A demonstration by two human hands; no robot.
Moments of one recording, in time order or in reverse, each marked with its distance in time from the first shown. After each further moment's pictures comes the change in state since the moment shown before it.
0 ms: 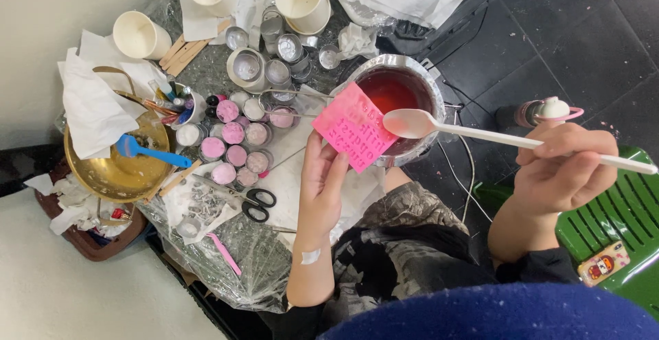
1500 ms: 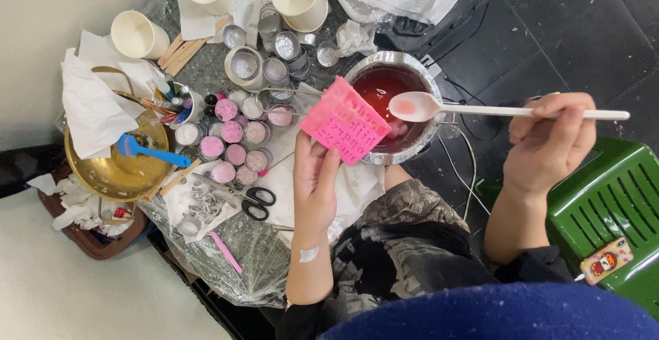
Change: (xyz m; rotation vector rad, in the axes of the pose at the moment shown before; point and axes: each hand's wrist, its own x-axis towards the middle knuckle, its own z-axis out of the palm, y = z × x) left_hand 0.003 0.000 -0.001 -0.031 0.020 0.083; right_hand -0.001 0.022 0.000 0.161 0.100 0.368
